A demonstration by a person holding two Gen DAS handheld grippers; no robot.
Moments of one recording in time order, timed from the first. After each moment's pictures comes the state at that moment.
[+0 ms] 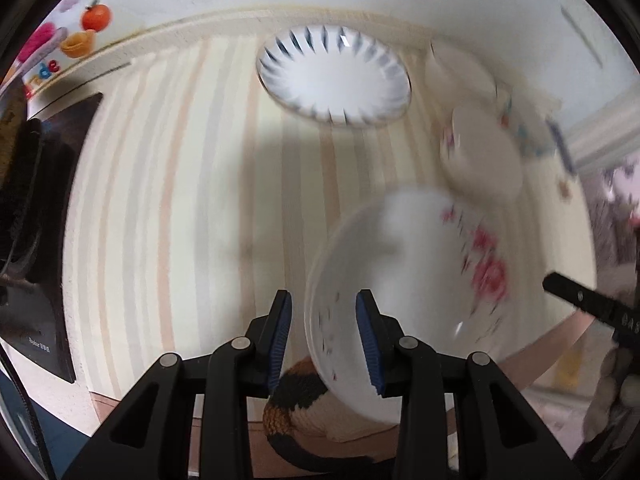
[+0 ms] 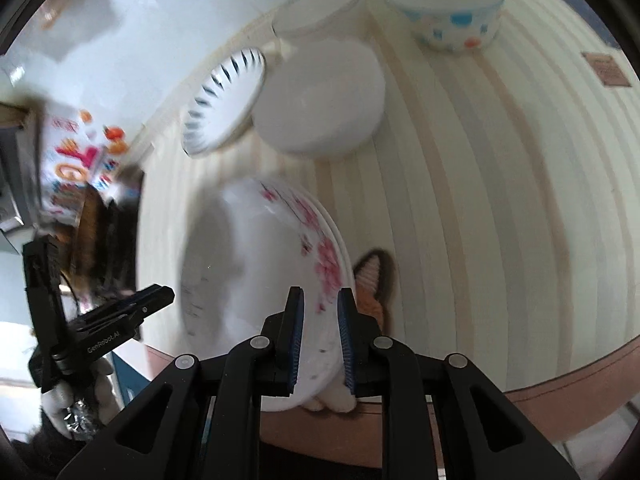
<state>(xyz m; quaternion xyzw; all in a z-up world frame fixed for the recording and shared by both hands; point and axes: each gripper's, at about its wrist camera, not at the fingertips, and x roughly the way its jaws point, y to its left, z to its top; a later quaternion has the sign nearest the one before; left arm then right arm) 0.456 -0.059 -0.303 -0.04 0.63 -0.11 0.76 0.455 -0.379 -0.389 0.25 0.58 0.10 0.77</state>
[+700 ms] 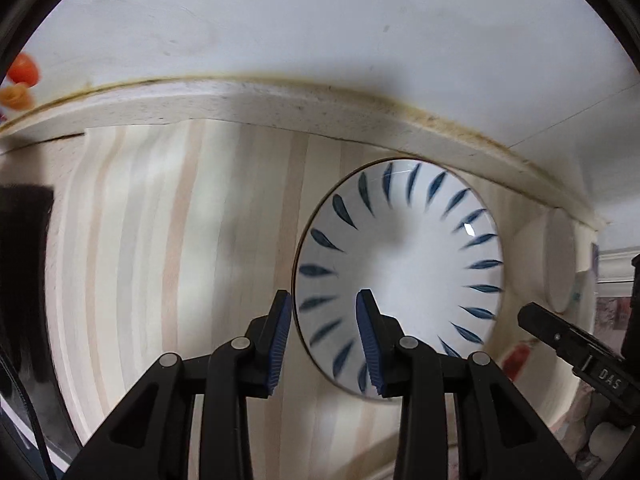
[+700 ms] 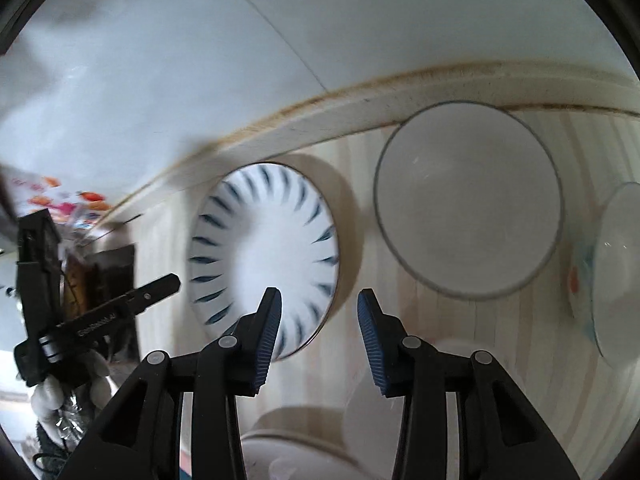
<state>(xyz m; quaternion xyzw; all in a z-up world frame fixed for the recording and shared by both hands) 0.680 -0.041 -0.372 -0.08 0.67 -0.06 0.74 0.715 -0.323 -0.389 0.19 0.61 0.11 0.76</state>
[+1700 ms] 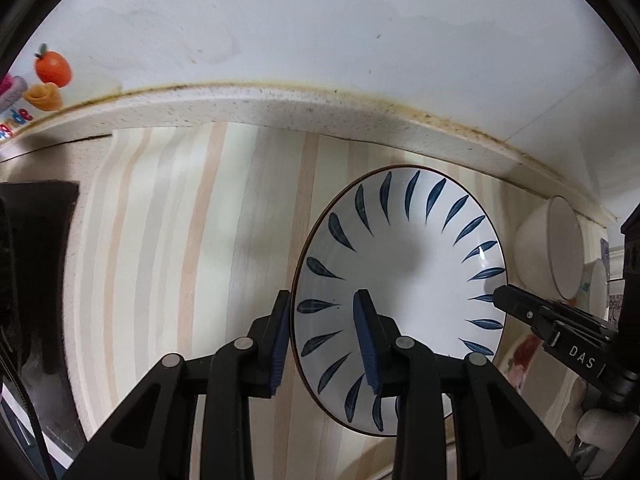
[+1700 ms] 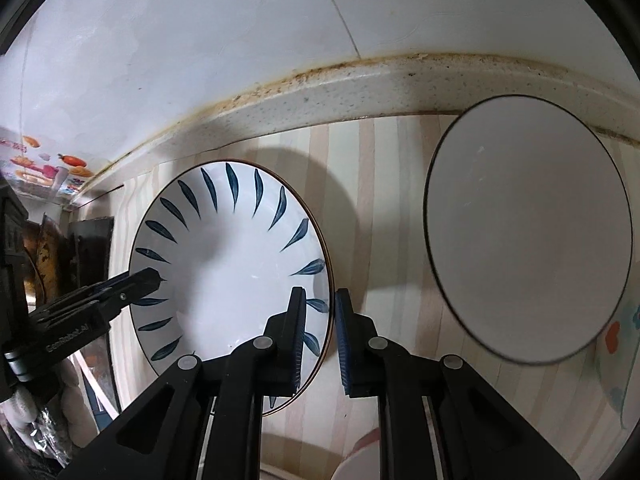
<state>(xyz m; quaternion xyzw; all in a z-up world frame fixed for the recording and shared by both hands) 0.655 -0.040 -0.352 -0.07 0.63 -0.04 0.77 0.722 -0.310 -0.414 0.14 0.61 0.14 0.77</state>
